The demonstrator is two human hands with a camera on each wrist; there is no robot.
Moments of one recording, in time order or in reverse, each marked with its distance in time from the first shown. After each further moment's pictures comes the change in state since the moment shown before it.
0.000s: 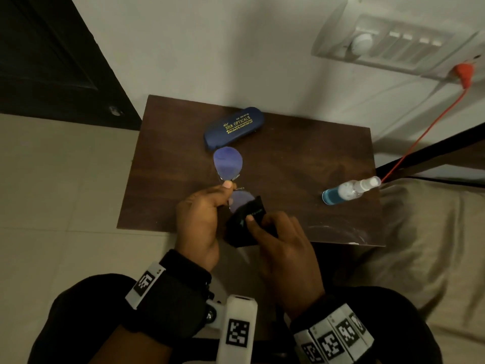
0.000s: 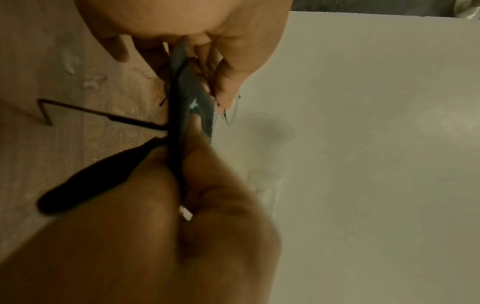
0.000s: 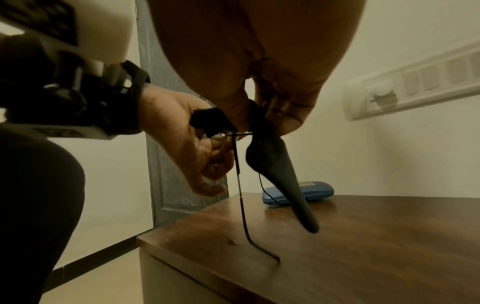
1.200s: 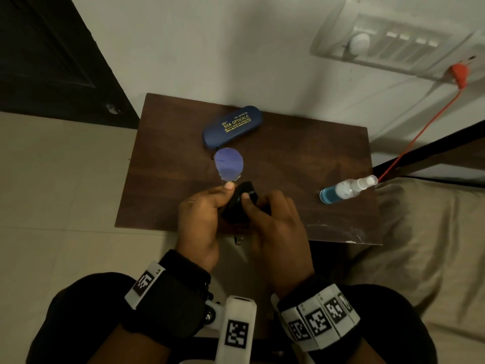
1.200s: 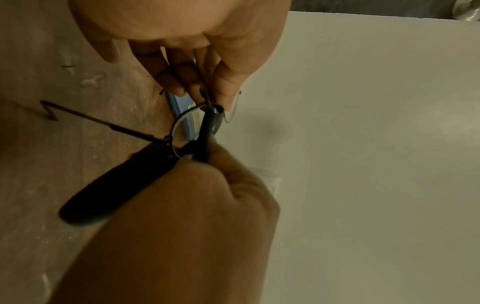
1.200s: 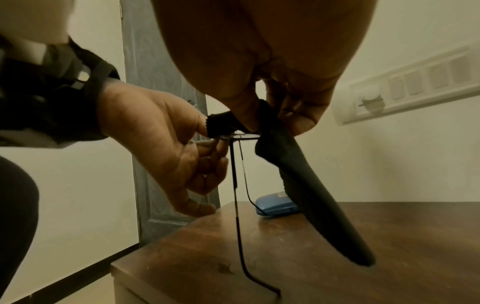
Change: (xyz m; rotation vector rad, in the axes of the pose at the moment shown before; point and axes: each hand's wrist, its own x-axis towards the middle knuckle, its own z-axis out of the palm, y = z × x) left_hand -0.009 0.000 0.004 -0.030 -0.053 -0.001; right_hand 0.024 -0.008 0.001 0.007 0.031 0.056
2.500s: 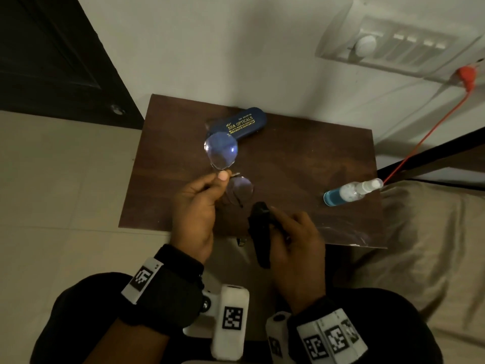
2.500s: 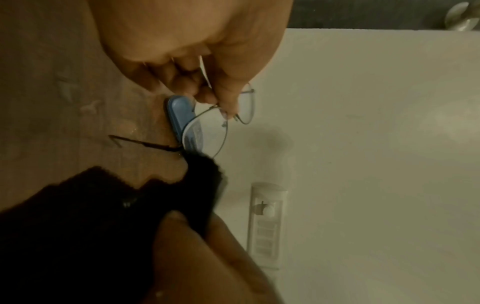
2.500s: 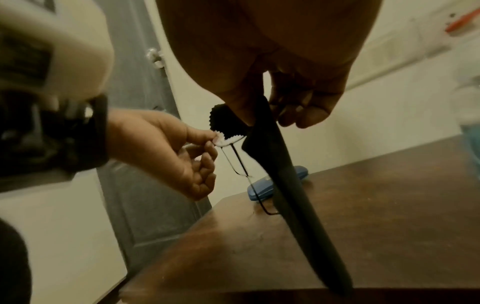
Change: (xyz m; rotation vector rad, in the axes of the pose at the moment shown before) left_hand 0.013 0.005 -0.005 0.033 0.036 0.278; right_hand -0.019 0.013 0.001 0.273 0.085 0.369
